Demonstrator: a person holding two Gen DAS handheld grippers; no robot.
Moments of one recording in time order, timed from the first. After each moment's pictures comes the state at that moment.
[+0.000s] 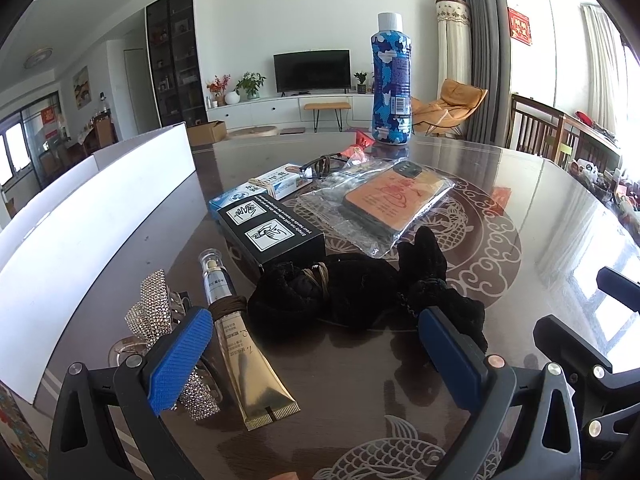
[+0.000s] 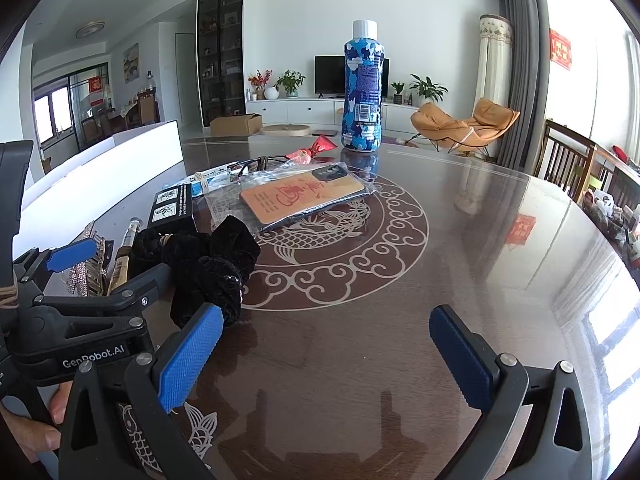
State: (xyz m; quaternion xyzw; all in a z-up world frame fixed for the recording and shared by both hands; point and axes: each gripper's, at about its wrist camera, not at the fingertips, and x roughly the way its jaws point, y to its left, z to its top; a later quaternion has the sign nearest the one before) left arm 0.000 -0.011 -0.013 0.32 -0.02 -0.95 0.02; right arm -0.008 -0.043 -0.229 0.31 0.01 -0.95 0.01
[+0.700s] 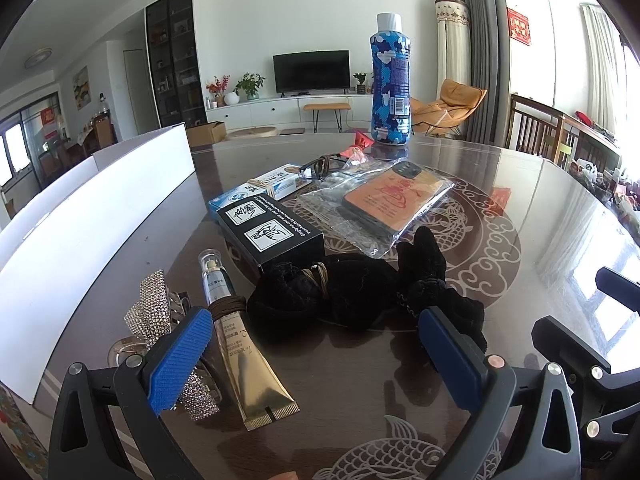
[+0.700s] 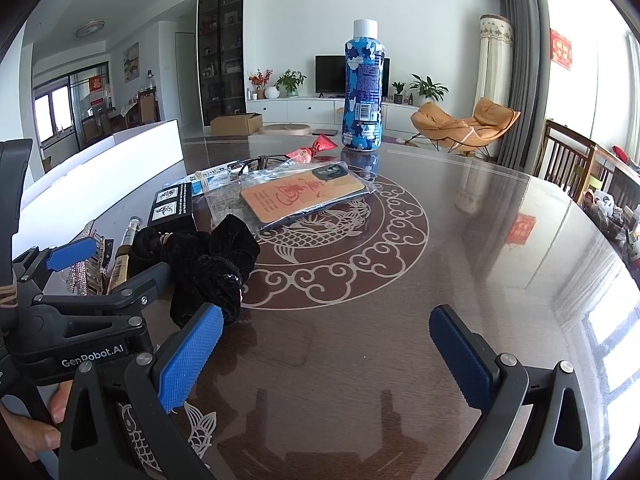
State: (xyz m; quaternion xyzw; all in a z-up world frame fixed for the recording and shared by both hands) left arm 0.000 -0.011 -0.013 0.32 -0.03 -0.95 0.02; right arm -0.009 -0.043 -0.230 0.31 0.01 -0.95 0.01
